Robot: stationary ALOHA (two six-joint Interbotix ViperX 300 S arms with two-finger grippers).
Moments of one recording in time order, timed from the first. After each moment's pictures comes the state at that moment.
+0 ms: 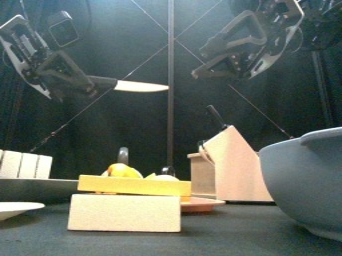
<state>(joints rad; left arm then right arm) -0.10 -0.47 1.14 0.18 -0.26 -0.36 0.14 -0.22 0.86 0.35 -0.38 -0.23</state>
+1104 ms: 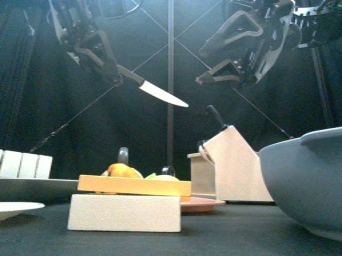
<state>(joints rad) -0.21 -0.35 0.62 0.57 0.67 -0.67 0.14 -0.31 0.86 0.52 -0.28 -0.23</state>
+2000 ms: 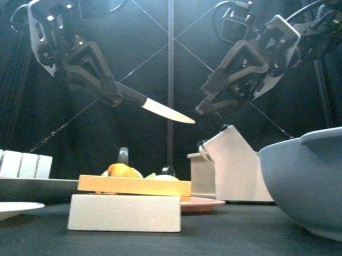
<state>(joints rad) -0.49 -0.15 0.81 1.39 0.60 -1.84 0.11 -0.15 0.83 0.40 -0.22 -0.23</state>
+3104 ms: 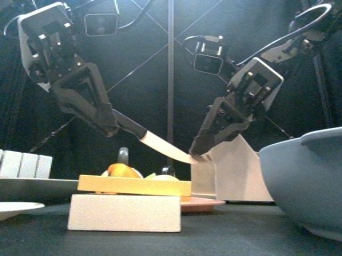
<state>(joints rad) -0.51 -0.04 0.75 1.29 0.60 -1.84 0.07 0.04 0.75 0.34 -0.10 -0.24</state>
